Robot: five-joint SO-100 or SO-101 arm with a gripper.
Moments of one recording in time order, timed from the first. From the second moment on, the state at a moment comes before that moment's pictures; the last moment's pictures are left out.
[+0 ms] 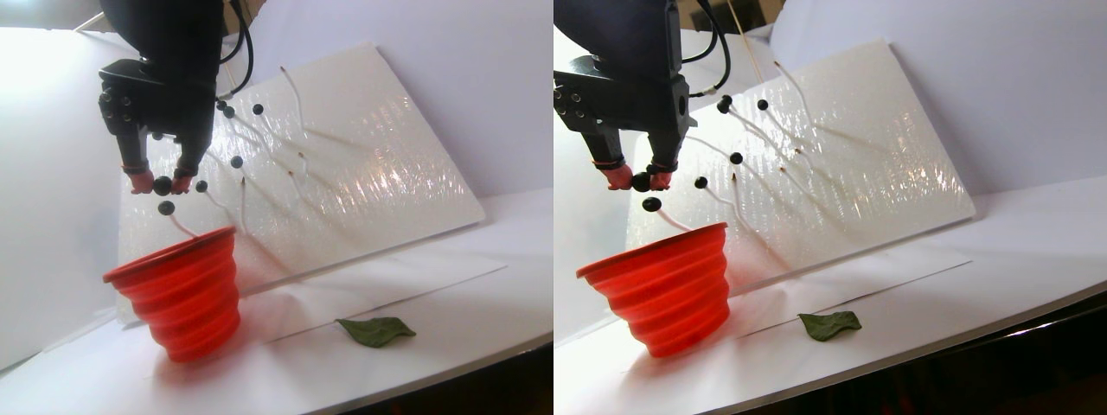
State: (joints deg) arm -18.3 95.5 136.9 -9.6 -89.6
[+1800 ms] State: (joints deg) arm -17.7 86.7 131.9 -16.4 -96.4
